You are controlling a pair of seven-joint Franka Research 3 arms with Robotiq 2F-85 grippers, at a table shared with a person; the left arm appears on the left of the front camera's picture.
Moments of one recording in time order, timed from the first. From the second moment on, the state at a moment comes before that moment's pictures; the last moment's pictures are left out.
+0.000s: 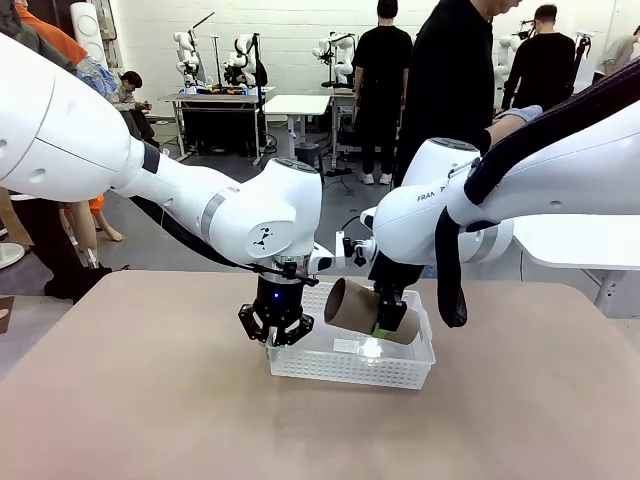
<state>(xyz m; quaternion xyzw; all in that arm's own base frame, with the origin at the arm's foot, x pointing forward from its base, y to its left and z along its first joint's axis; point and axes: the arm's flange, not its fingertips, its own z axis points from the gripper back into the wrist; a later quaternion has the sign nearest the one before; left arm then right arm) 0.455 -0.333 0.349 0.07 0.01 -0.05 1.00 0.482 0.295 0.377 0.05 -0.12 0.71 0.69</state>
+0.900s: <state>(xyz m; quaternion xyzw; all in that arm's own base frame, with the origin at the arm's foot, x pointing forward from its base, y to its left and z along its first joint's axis) 0.455 -0.334 0.349 0.07 0.01 -0.05 1.00 0.477 0.283 0.360 0.09 -0.08 0.70 0.70</state>
